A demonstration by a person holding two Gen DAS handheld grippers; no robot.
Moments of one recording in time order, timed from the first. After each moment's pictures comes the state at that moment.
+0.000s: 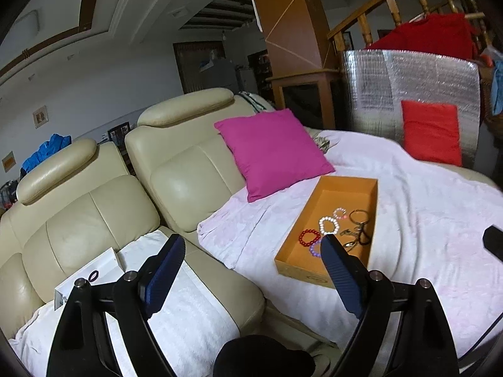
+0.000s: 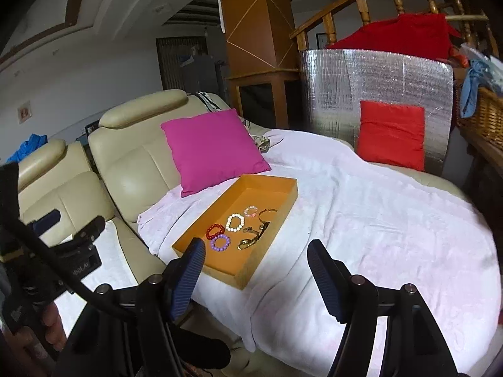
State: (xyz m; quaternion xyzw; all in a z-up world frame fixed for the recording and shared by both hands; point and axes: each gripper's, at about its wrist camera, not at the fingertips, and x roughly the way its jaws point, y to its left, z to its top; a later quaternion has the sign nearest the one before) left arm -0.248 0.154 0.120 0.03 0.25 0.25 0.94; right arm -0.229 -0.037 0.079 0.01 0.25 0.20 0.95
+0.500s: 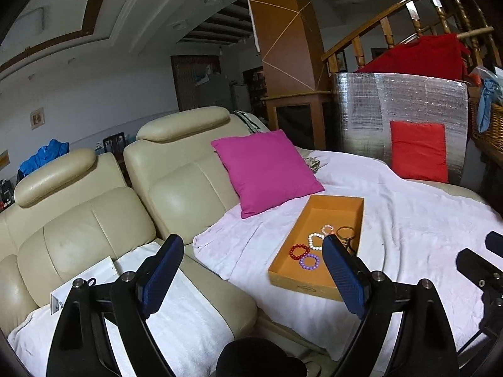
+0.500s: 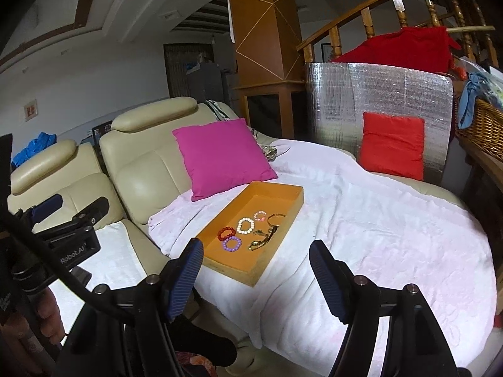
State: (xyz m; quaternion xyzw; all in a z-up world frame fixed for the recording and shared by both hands) left arm -0.278 0.144 0.144 0.03 0.21 0.23 0.95; right arm -0.268 -0.033 0.094 0.01 0.23 0.21 0.95
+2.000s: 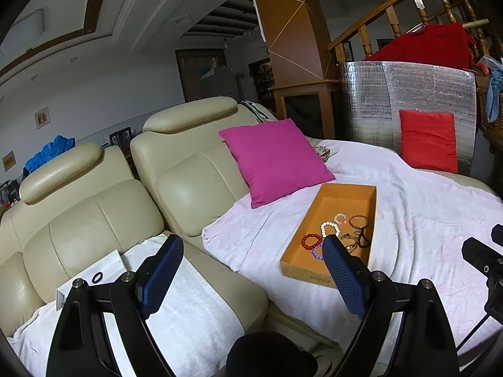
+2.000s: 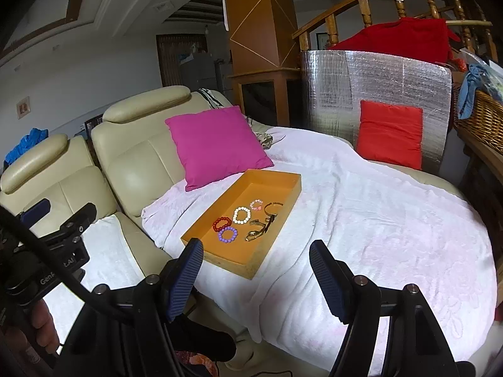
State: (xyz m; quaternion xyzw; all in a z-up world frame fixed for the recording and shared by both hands) left arm -0.277 0.158 0.129 0.03 0.23 0.25 0.94; right arm -0.251 -0.031 0.079 0.00 0.26 0.20 0.94
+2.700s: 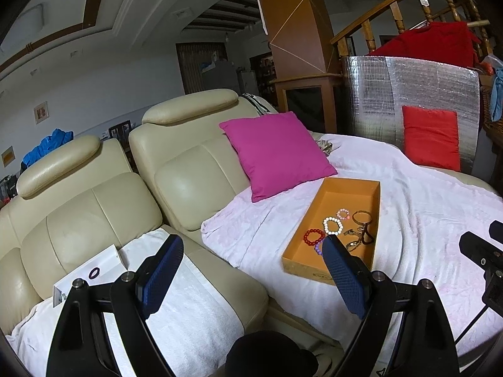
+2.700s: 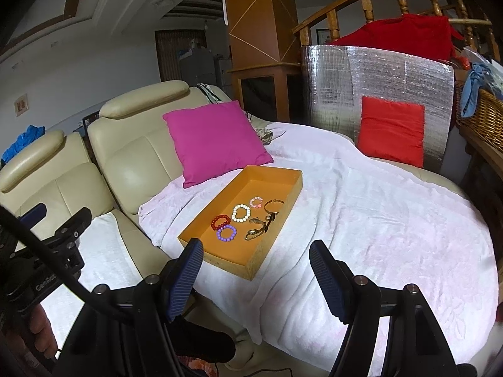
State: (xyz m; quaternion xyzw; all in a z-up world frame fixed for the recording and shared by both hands) left arm -0.264 0.173 0.118 0.02 0.25 0.25 0.94; right arm -0.233 -0.015 0.071 0.00 0.27 0.20 0.94
